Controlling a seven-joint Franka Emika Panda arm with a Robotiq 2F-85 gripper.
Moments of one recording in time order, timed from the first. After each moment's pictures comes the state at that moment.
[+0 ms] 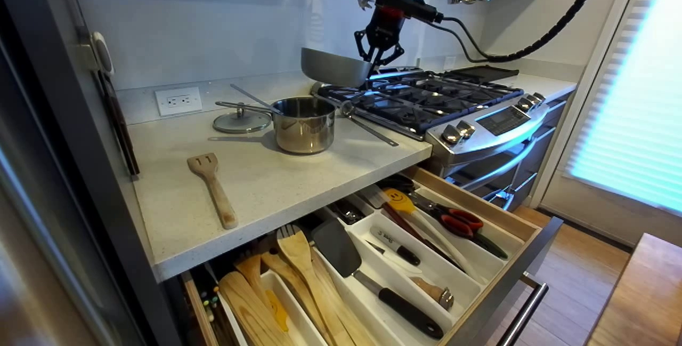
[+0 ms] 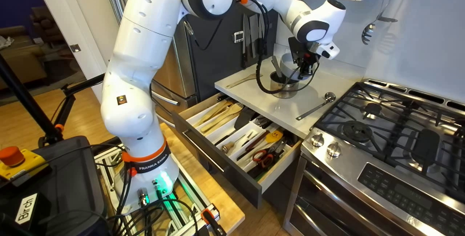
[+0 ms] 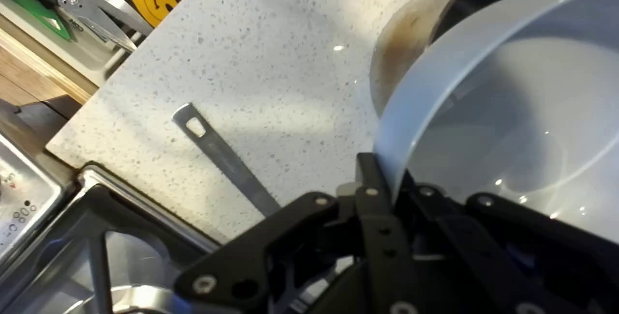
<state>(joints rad) -0.21 0.53 0.00 -1.57 0.37 2.13 0.29</state>
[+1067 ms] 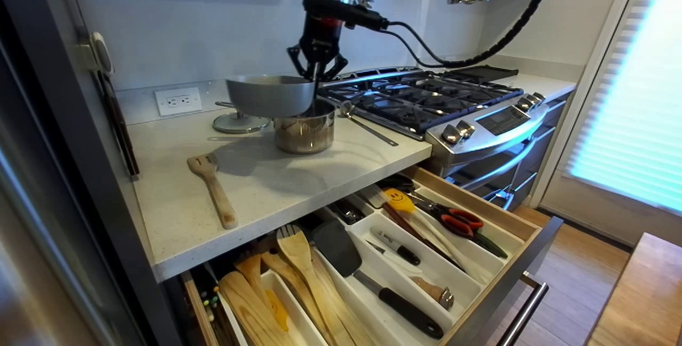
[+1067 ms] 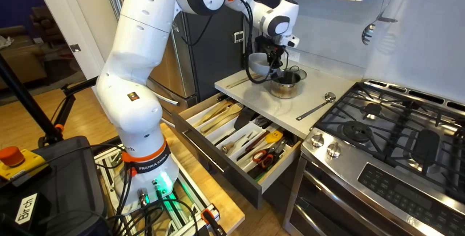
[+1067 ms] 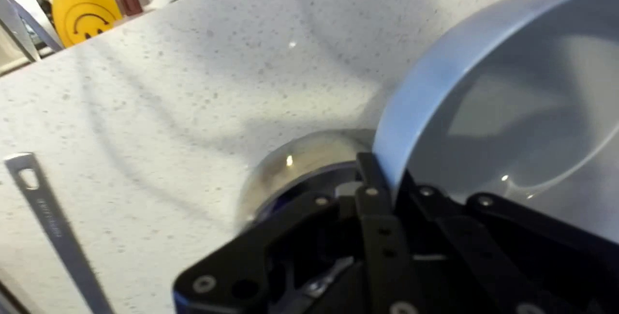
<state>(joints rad) 0.04 0.53 0.03 -1.62 0.21 2.17 0.26</state>
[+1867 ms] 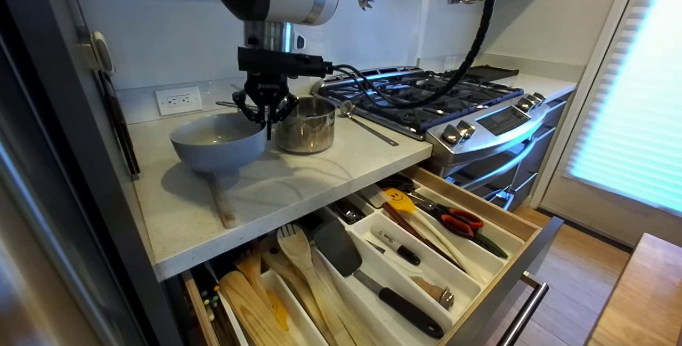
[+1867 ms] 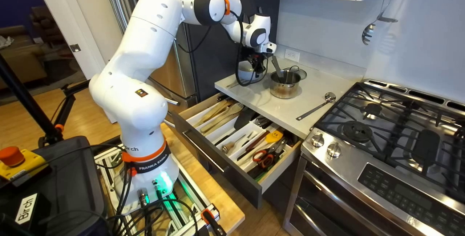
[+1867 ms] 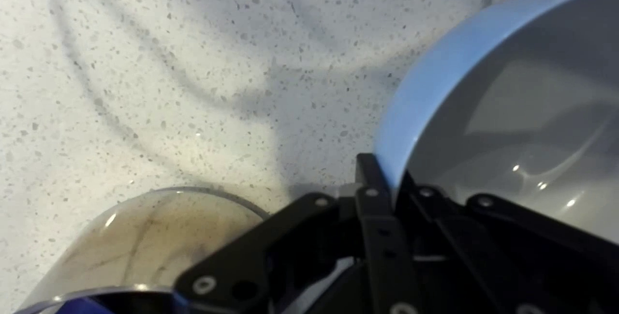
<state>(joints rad) 0.23 0.69 0.03 -1.55 0.09 2.34 0.43</state>
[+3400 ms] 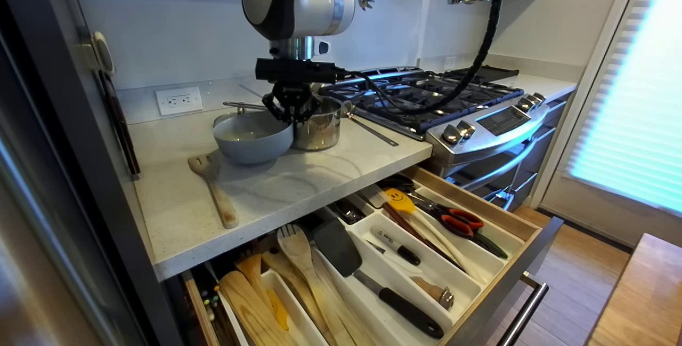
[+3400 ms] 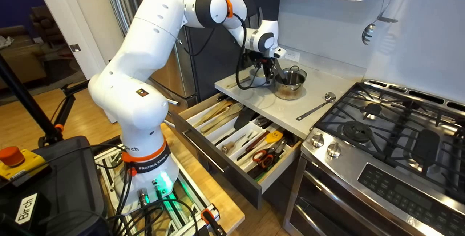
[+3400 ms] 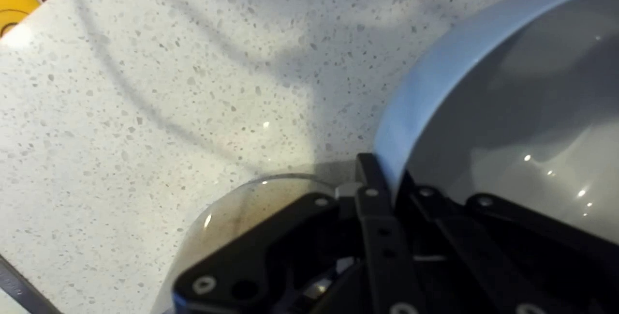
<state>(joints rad) 0.25 0.73 -0.09 -1.54 0.06 2.37 0.65</state>
